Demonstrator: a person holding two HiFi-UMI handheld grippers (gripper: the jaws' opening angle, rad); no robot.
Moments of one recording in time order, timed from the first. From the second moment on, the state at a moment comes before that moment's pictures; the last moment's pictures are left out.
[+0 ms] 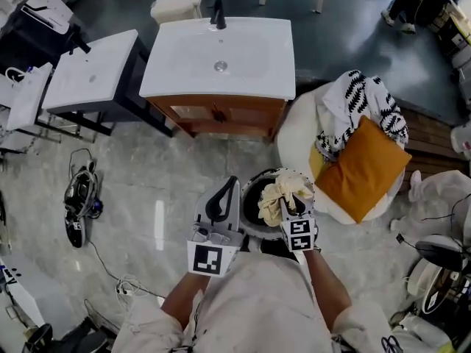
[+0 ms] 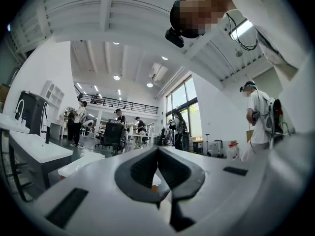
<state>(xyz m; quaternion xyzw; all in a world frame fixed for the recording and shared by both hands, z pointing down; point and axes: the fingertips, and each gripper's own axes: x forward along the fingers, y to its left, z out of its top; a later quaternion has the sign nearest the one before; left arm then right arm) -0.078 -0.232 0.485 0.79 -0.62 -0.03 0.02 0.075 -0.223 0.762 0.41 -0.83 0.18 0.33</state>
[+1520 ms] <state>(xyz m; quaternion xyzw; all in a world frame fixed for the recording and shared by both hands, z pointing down) -0.093 -0.217 0.526 0.79 -0.61 0.00 0.07 0.032 -0.135 0.921 0.25 -0.77 0.30 0.51</state>
